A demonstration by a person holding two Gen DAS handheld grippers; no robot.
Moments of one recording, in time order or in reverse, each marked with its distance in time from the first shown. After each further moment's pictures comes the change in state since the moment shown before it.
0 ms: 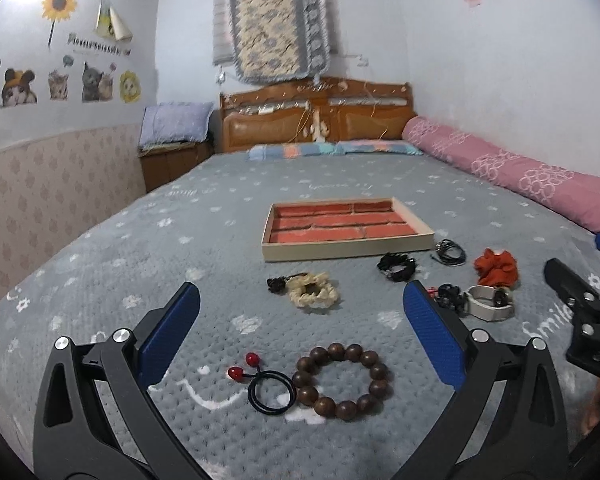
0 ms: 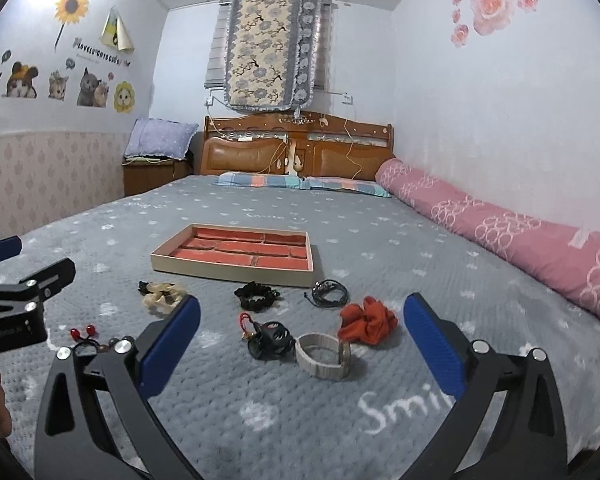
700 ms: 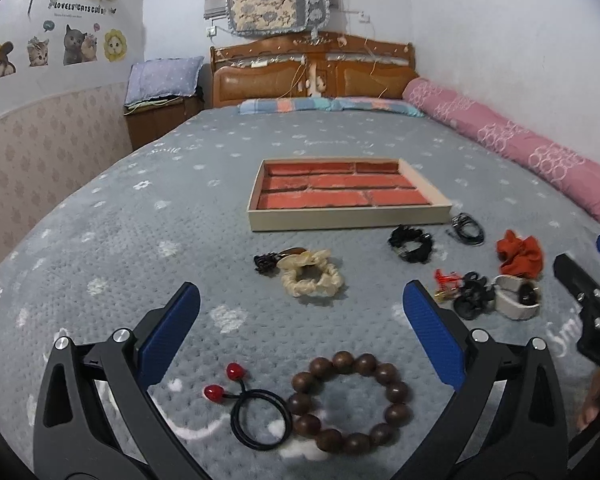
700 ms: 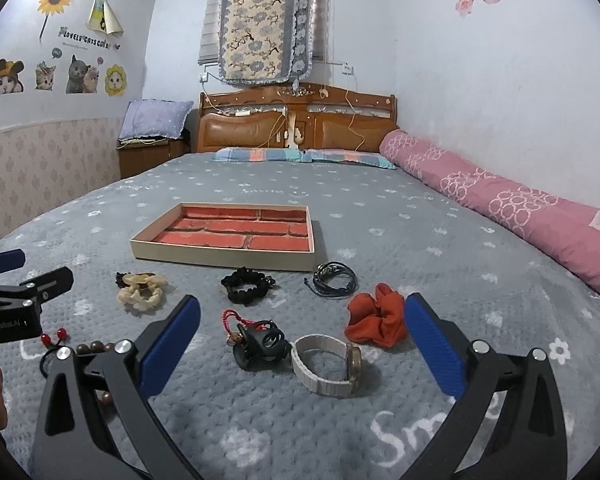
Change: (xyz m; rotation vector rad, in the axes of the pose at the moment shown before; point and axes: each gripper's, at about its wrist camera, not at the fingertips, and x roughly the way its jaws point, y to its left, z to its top) left arm 0.084 0.003 0.006 -0.010 0.172 -0.027; right arm 0.077 -0.011 -0.006 0.042 0.107 0.019
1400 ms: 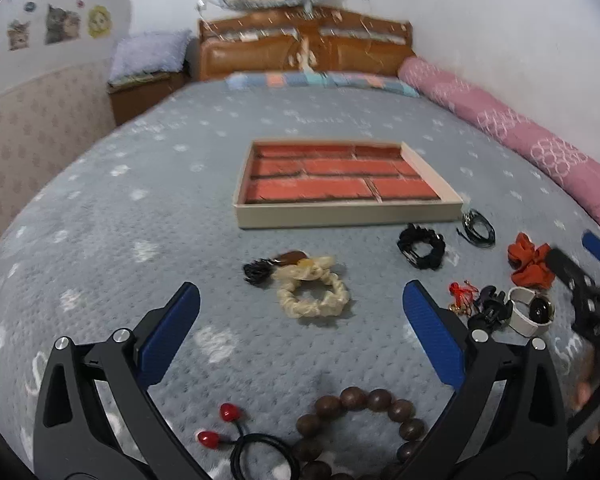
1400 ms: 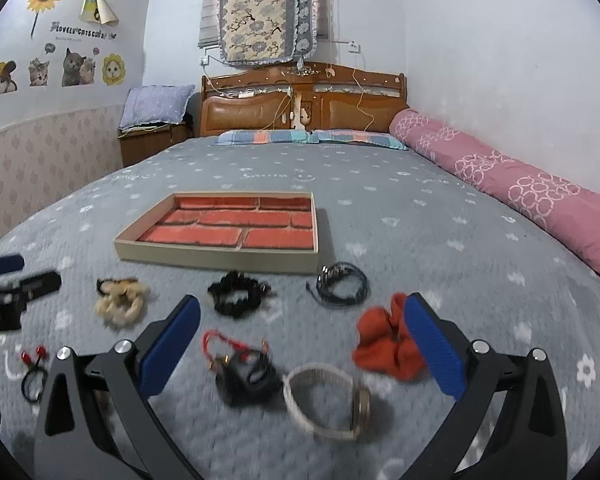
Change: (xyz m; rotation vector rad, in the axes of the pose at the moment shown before) left arm 0.057 0.010 0.030 -0.009 0.121 -0.072; right arm 0.069 -0.007 0.020 0.014 0.075 0.035
